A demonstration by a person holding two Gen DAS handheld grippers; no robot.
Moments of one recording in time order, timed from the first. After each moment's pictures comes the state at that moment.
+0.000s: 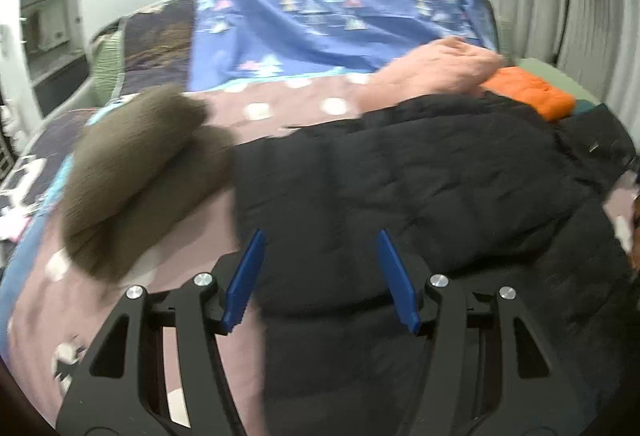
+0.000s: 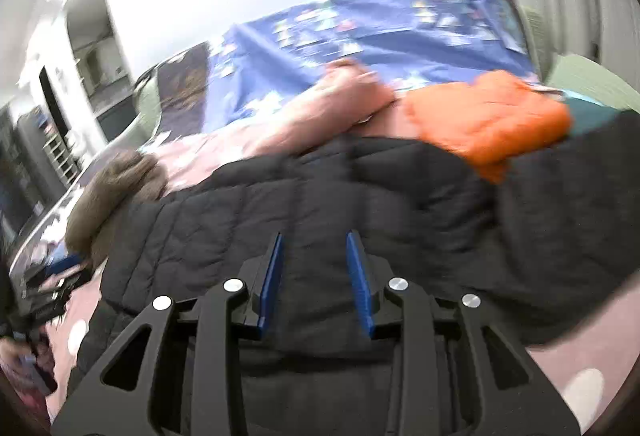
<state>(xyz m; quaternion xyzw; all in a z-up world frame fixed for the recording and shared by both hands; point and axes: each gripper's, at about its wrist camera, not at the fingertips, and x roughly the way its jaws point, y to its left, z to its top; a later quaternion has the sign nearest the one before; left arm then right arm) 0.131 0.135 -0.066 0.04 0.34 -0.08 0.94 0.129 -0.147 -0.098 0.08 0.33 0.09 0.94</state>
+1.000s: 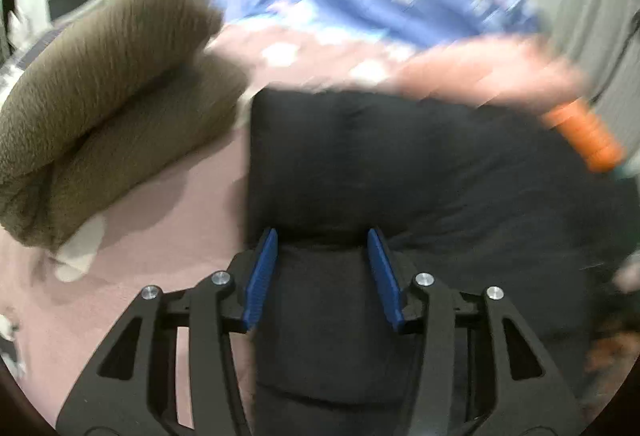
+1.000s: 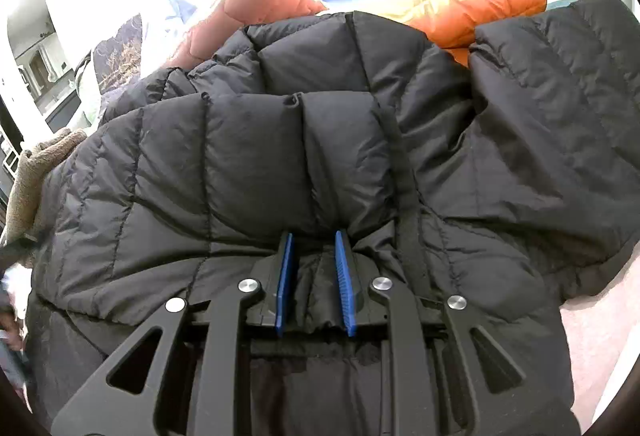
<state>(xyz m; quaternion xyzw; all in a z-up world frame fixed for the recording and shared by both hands) 0.217 0.172 -0.143 -0.05 0.43 -0.01 0.90 0.137 -0.199 -0.178 0.13 0.39 0.01 0.91</state>
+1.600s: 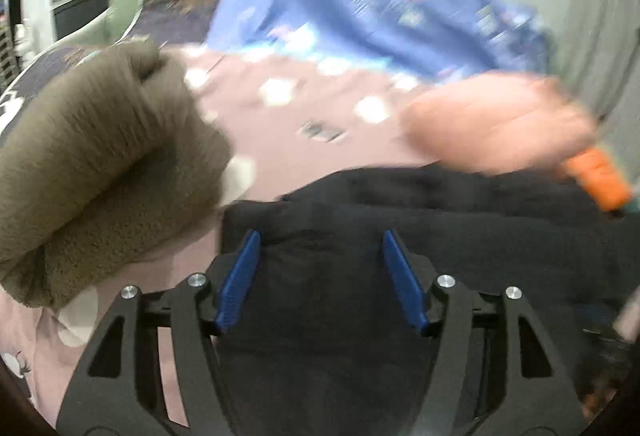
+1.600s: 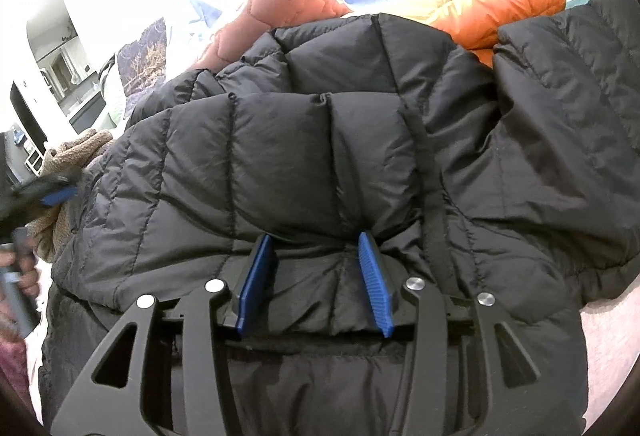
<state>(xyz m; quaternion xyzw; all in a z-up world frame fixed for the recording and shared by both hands) 0.269 0.165 -0.119 -0.06 0.41 0.01 0.91 0.134 -0.202 -0.177 0.14 0.38 0.05 0.91</state>
